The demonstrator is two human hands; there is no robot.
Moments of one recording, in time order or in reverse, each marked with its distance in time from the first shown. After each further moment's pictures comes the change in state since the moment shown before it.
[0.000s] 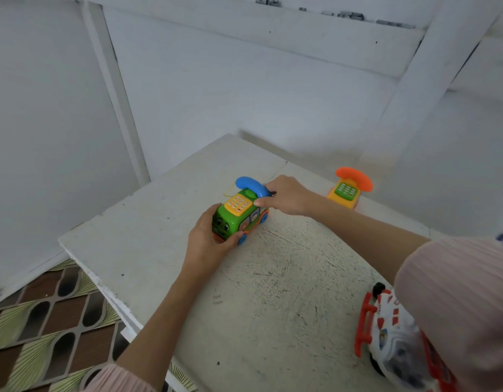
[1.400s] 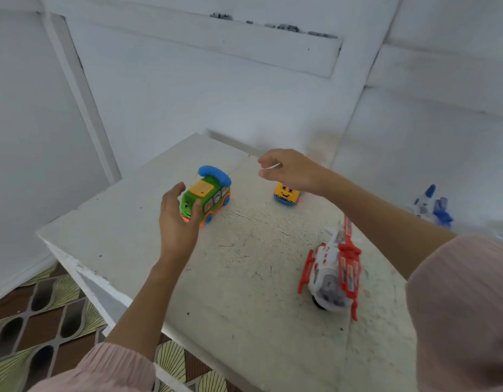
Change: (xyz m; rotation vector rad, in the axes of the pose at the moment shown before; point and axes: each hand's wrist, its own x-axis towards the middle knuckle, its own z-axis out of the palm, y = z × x) left_hand -0.034 0.043 -0.002 -0.103 0.202 0.065; right_hand -0.111 0.009 -0.056 0.163 0.181 0.008
